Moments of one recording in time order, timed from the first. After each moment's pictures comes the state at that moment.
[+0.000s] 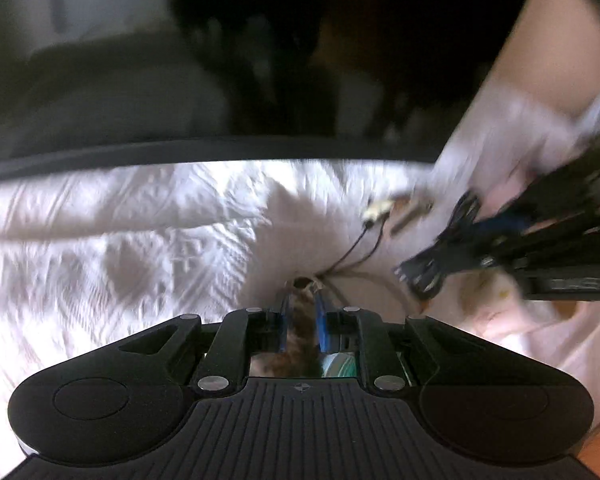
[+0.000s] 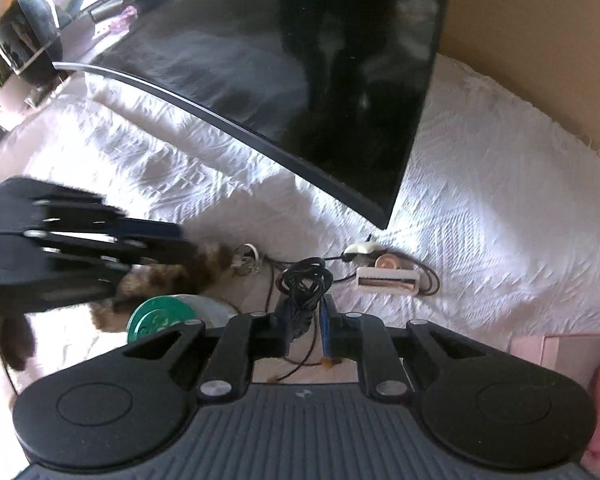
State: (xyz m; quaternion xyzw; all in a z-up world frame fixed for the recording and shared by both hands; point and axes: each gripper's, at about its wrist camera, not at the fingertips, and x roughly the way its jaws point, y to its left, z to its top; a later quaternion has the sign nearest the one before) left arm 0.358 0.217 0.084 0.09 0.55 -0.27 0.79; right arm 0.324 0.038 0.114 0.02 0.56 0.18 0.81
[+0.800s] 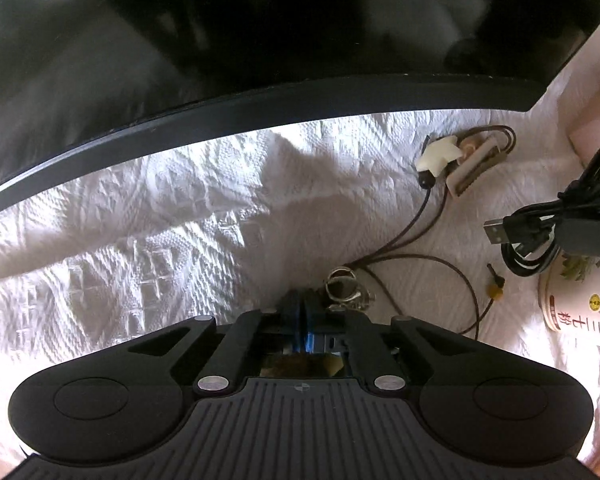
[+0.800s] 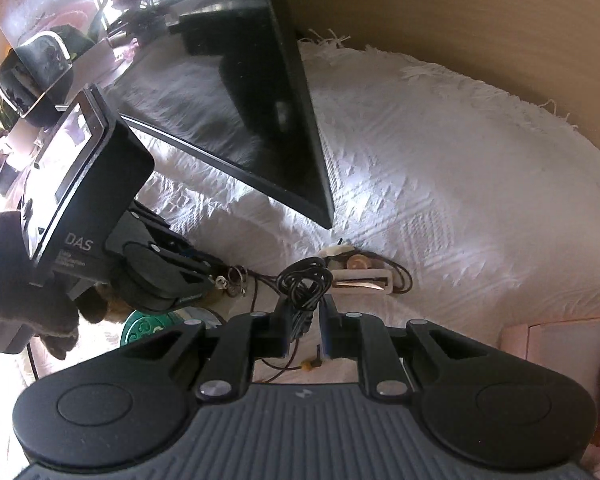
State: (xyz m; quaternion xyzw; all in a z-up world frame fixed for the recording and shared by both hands) left arm 0.408 0.160 0.031 0.19 0.65 -0.20 0.71; right arm 0.325 -0.002 0.111 0.07 0.54 0.19 0.82
